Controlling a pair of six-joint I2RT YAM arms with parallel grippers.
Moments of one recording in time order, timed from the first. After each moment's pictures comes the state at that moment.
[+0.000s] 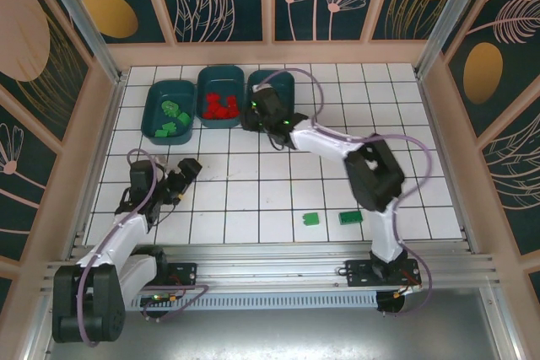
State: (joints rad) left arm -0.02 0.97 0.27 0.02 0.48 -0.94; right arm 0.75 1.94 1.45 -0.16 0.21 0.41
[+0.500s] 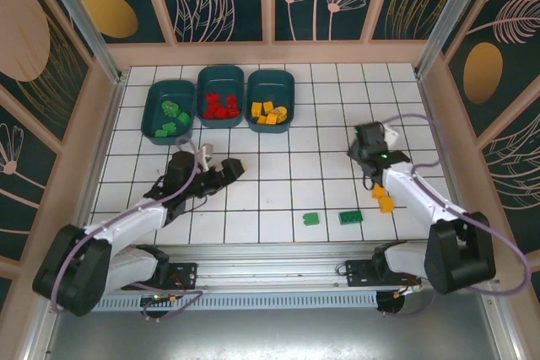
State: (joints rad) left arm -0.53 1.25 0.47 0.30 0.46 -0.95; right arm 0.16 1.19 0.67 -0.52 0.36 0.74
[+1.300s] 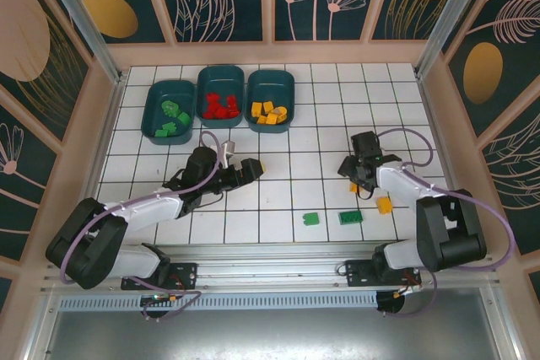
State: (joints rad) left arm -0.58 1.34 0.48 0.35 0.44 -0.95; right arm 0.26 1.38 0.67 -0.44 0.10 0.72
